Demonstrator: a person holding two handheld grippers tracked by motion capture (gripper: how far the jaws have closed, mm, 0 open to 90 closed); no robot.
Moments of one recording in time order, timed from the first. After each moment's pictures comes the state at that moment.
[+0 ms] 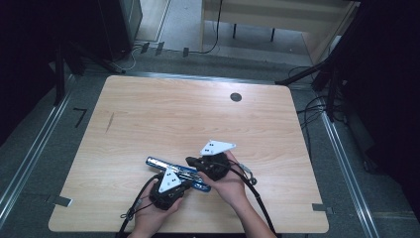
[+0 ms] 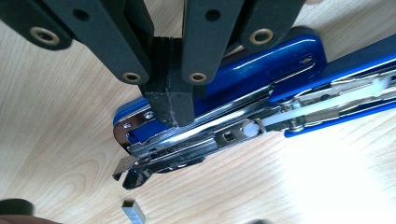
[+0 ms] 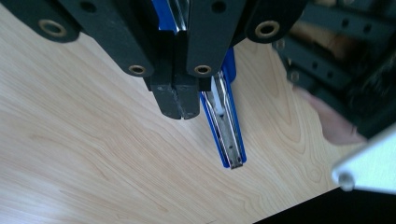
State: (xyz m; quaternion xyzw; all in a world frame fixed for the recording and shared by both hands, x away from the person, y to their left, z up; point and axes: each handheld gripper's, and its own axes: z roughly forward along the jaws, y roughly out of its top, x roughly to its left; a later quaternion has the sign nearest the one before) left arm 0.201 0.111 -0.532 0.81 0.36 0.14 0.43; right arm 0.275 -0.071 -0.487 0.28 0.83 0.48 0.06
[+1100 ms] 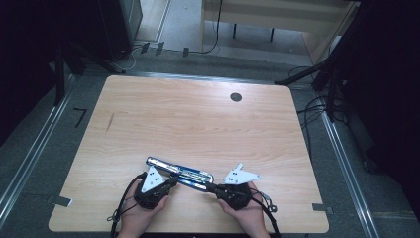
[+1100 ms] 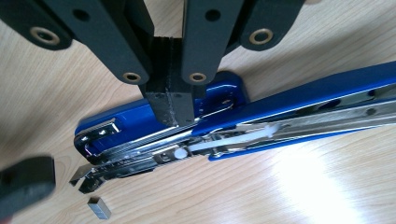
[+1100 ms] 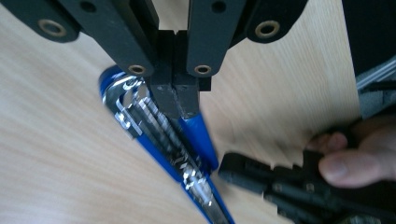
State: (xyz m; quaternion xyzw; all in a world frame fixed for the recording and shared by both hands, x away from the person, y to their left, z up) left arm 0.199 0.149 -0.529 0.80 0.39 0.16 0.43; right arm 0.213 -0.128 -0.525 0.31 0.81 0.49 0.04
